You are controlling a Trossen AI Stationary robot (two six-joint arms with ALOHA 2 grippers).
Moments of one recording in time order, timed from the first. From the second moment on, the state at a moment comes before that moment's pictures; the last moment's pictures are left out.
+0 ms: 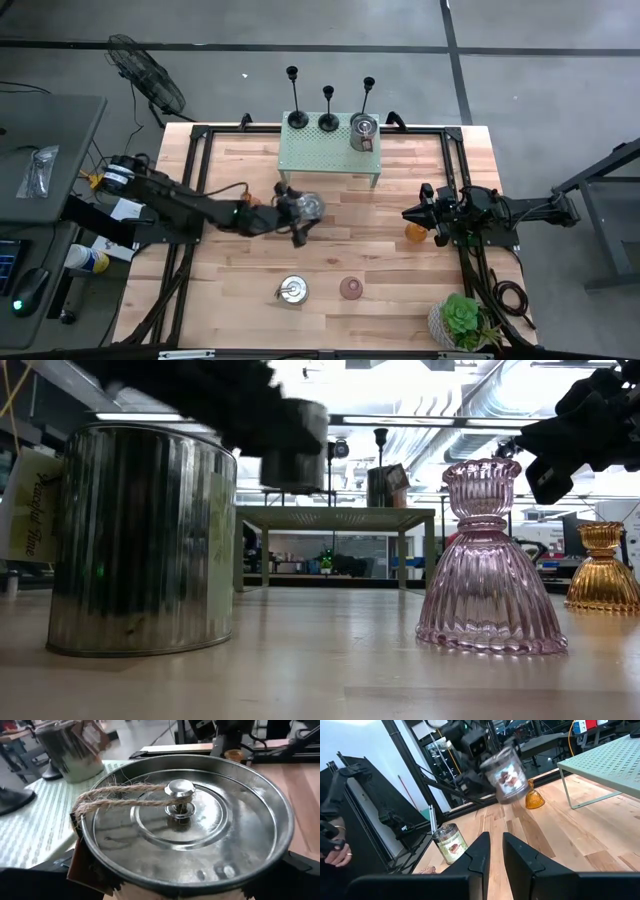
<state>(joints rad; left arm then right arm) -0.22 1.46 0.75 0.41 -0.63 -0.03 0.06 0.01 0.01 0.03 -0.02 0.41</state>
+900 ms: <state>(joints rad) 0.16 1.51 0.97 0.39 -0.68 -0.16 0.06 0.01 0.01 0.03 -0.02 0.41</state>
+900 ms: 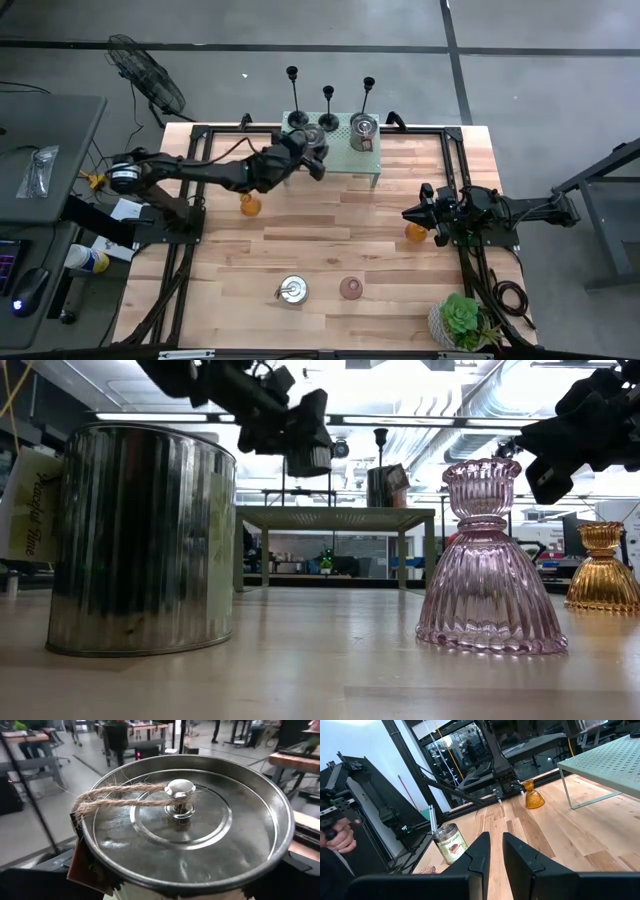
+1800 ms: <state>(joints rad) 0.17 1.85 1.37 0.13 -0.92 -0.26 0.06 0.01 0.01 0.03 -0.02 0.41</state>
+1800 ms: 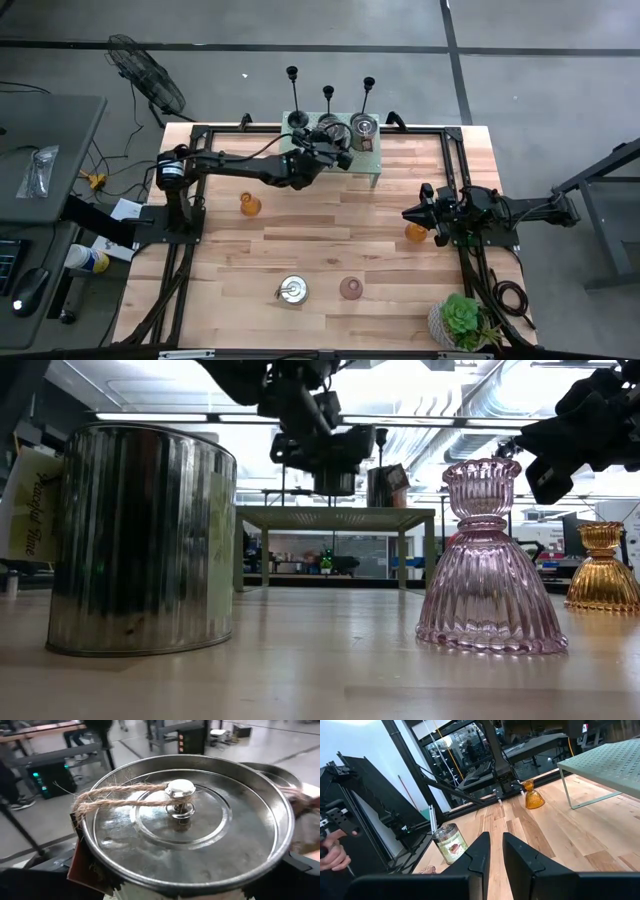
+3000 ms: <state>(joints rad) 0.23 1.90 1.37 0.18 -0.88 -0.32 0.06 0.01 0.01 0.03 -0.02 0.41</state>
